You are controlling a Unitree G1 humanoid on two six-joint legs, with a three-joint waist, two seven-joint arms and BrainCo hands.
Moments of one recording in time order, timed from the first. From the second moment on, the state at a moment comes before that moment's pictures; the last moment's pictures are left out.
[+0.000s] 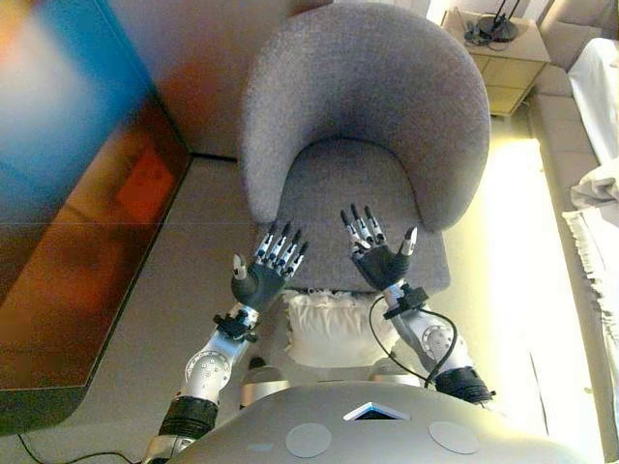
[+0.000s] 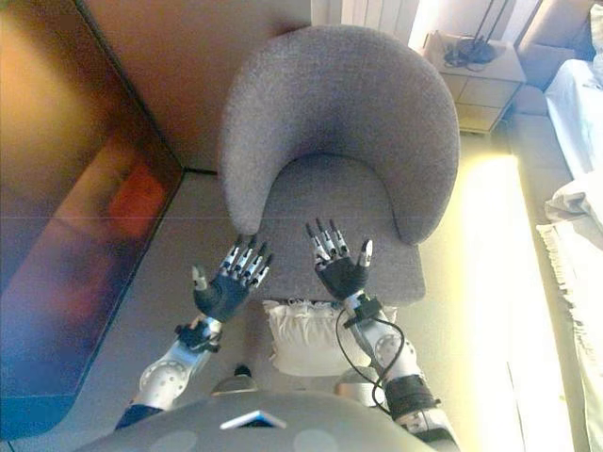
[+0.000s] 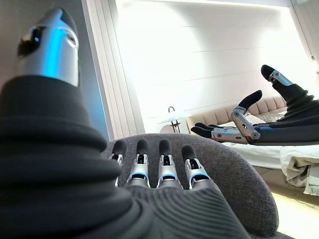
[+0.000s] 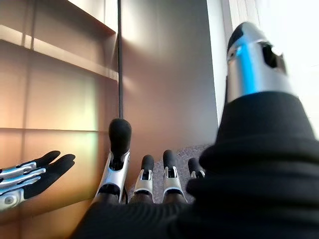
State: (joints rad) left arm 0.27 0.18 -0.13 0.23 -1.31 0.24 -0.71; right arm 0.12 -0.09 0.17 0.32 1.53 0.32 0.54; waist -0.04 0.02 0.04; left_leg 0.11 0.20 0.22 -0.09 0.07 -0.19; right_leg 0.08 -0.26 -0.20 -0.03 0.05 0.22
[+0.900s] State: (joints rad) left arm 0.26 0.29 -0.34 0.22 -0.98 0.48 -1.07; right arm 0.10 -0.14 0.25 0.32 1.50 0.25 0.59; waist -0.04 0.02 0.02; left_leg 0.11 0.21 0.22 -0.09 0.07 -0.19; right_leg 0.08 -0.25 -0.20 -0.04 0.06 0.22
